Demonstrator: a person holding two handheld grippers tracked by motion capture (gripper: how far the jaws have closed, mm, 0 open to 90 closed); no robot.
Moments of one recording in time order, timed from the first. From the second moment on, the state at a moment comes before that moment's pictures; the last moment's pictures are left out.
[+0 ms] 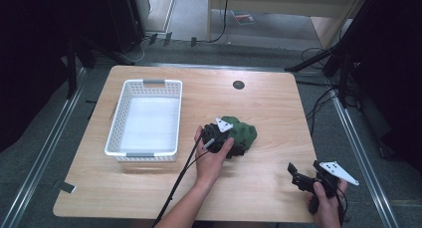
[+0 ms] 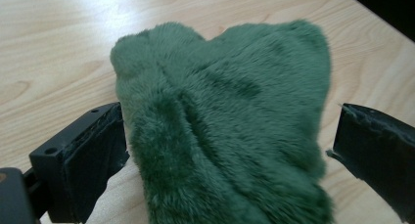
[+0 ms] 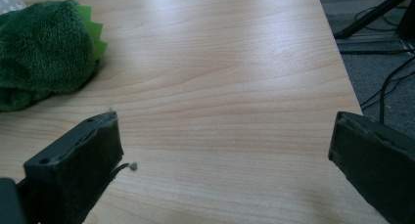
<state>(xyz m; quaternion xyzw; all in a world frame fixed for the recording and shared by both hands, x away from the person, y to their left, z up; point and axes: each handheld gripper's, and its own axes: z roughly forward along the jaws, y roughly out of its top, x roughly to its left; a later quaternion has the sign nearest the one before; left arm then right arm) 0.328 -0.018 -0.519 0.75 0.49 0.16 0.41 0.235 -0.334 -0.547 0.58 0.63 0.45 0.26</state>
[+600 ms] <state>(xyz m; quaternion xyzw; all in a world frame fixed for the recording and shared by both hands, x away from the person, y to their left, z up) 0.337 -0.037 -0.537 0.78 0.50 0.16 0.34 0.235 -0.334 -0.547 0.58 0.63 0.45 0.25</state>
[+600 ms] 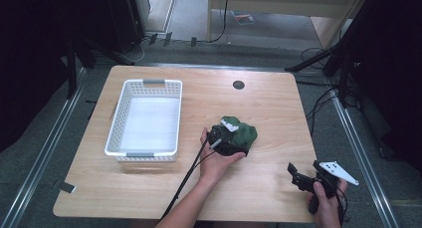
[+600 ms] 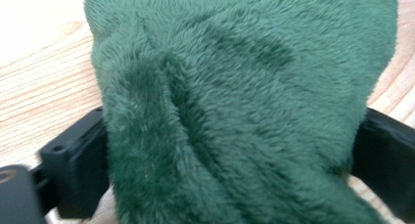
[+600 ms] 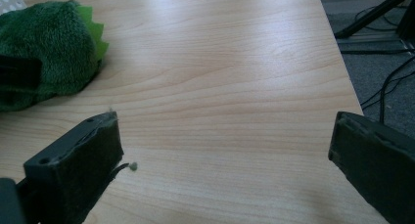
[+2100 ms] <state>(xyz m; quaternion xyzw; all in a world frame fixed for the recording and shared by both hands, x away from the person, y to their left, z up) 0.331 0.020 -0.460 0.75 0.49 0.18 0.41 0.236 -0.334 -0.547 0.58 0.64 0.45 0.25</state>
